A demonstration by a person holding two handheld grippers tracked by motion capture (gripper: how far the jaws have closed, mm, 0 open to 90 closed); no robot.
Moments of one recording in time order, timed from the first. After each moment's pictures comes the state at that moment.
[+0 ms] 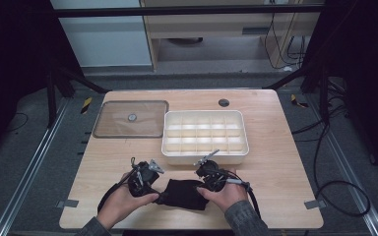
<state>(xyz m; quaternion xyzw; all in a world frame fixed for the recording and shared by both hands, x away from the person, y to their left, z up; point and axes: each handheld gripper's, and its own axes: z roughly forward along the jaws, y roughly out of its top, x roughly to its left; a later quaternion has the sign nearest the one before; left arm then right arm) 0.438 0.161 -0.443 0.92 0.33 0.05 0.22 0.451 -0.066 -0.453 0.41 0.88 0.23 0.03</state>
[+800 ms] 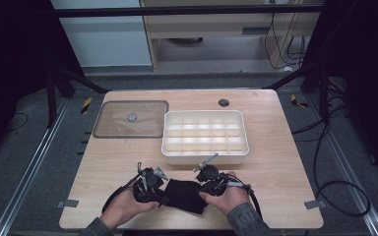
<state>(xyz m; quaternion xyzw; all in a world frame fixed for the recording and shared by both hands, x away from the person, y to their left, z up) 0.436 0.155 -0.462 0.93 0.31 -0.01 0.21 0.442 -0.067 -0.455 0.39 0.89 0.22 0.01</state>
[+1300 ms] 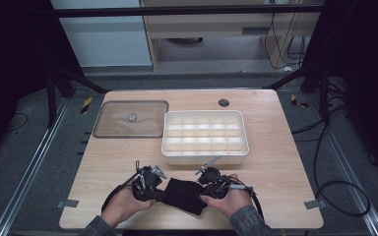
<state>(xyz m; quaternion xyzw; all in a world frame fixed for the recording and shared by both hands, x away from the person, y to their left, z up) 0.441 0.160 -0.462 0.93 0.31 0.00 0.22 0.435 -0.072 -0.456 0.39 0.89 0.22 0.01</state>
